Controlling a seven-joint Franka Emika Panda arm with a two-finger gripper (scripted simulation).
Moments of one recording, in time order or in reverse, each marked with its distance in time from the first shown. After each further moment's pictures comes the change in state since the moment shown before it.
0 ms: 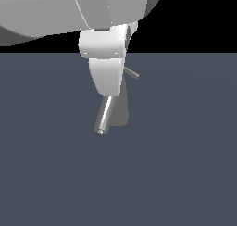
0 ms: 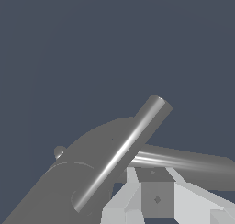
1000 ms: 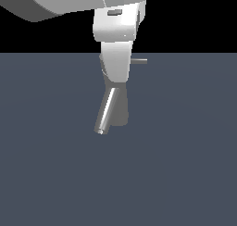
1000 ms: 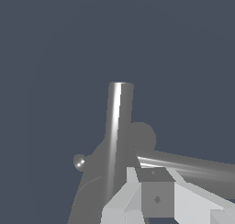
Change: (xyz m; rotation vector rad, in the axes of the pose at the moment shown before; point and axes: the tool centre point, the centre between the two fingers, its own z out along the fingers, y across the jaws) arm 0.012 -0.033 0.000 -0.022 0.007 -0.011
